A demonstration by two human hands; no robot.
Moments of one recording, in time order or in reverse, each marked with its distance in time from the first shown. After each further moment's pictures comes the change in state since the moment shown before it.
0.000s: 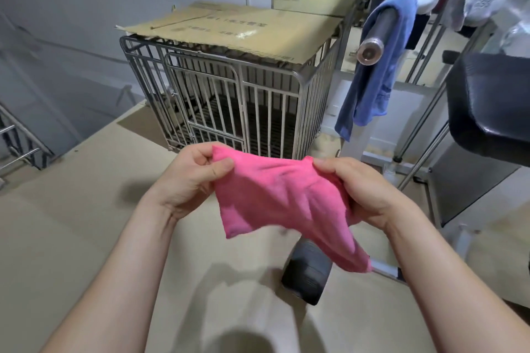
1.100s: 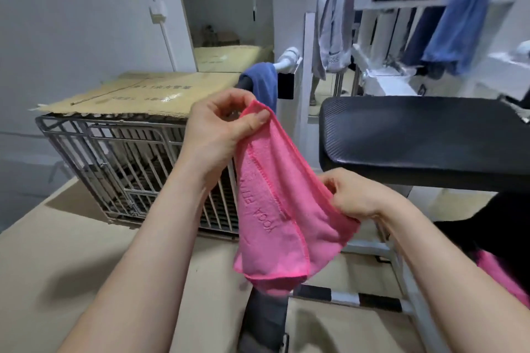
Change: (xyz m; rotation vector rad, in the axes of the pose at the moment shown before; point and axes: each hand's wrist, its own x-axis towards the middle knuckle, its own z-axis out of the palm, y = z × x) left_hand 0.104 0.071 0.244 0.277 0.058 0.445; right_hand -0.066 -0.030 -0.189 -0.785 0.091 -0.216
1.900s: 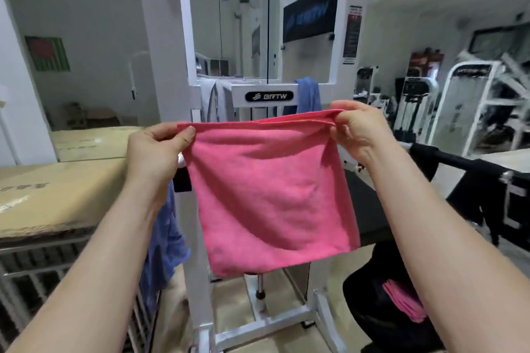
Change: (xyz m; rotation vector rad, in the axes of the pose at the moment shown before) left_hand 0.161 0.003 0.069 -0.170 0.042 0.048; right_hand -0.044 -0.059 -0.226 0.752 1.253 -0.004
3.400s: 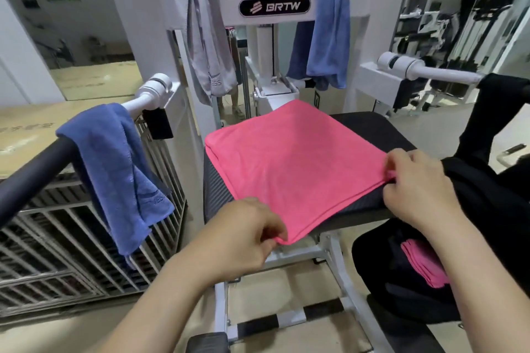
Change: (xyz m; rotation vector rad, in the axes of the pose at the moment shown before) left_hand -0.111 -0.120 0.091 0.850 -0.993 0.278; right_hand 0.017 0.170 -0.134 -1.495 -0.094 -0.166
